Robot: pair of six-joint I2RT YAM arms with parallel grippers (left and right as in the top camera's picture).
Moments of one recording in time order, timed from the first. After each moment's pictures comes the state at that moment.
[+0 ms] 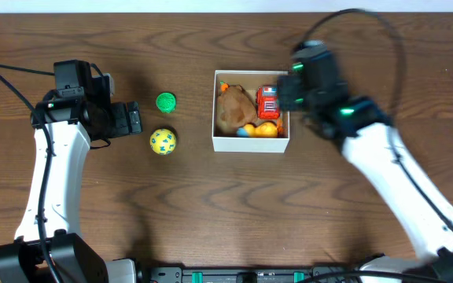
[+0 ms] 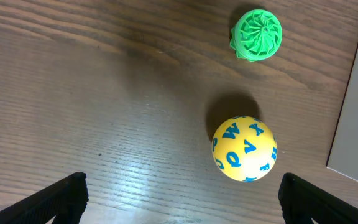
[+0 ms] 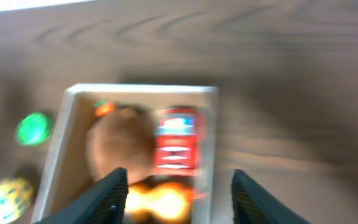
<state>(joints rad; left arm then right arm) 0.15 1.51 1.22 -0.91 0.12 -0.04 0.36 1.49 1.32 -0.61 0.10 0.42</state>
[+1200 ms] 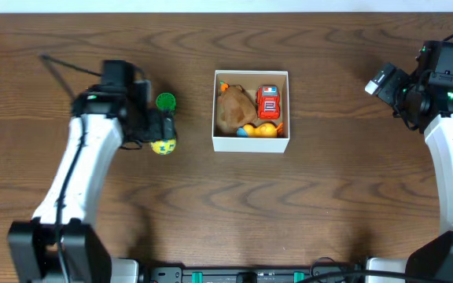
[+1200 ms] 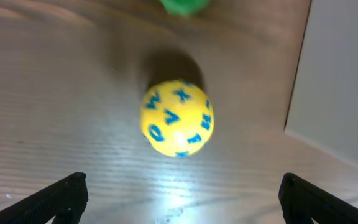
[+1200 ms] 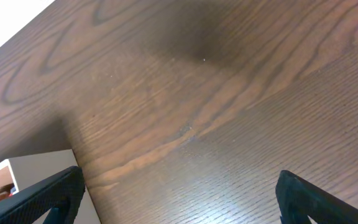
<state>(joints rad) -0.07 1.58 1.23 -0.98 0.10 -0.14 -0.16 1.53 1.32 -0.75 -0.02 0.49</state>
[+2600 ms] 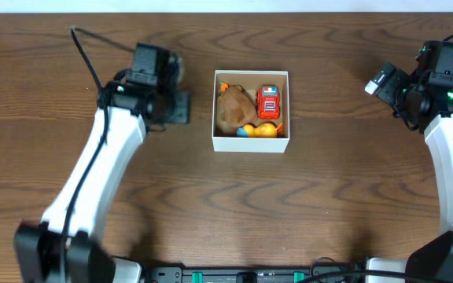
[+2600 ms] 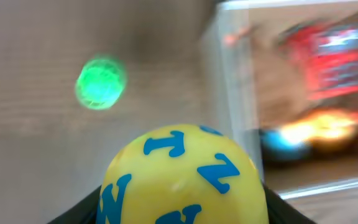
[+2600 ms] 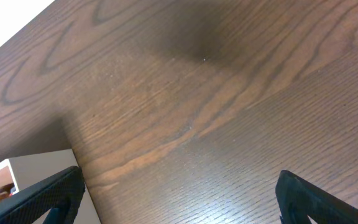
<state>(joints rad) -0.27 1.55 1.37 -0.84 0.09 -0.14 -0.16 1.53 1.32 -0.75 -0.02 0.49</state>
